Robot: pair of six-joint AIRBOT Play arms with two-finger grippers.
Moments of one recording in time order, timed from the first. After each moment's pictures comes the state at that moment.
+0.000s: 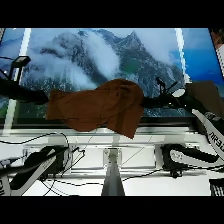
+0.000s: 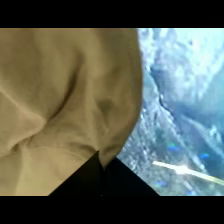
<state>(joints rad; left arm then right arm) 0.22 -0.94 1.04 1.37 -1.53 -1.18 0.02 -1.33 0.60 -0.78 0.83 1.03</state>
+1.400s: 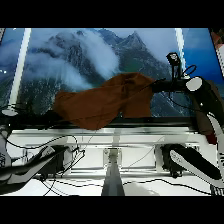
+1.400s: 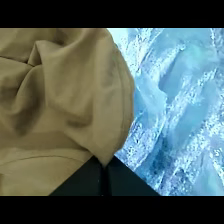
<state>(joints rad) 0.63 -1.09 0.40 1.02 -1.16 -1.15 0.03 -1.07 0.78 -1.04 0.79 1.01</state>
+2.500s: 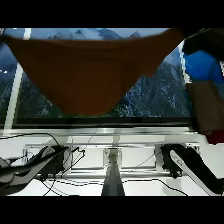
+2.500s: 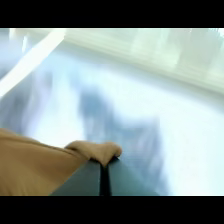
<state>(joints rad) 0.62 -1.02 1.38 0.32 -1.24 -0.94 0.03 -0.83 1.34 -1.05 0.79 1.01</state>
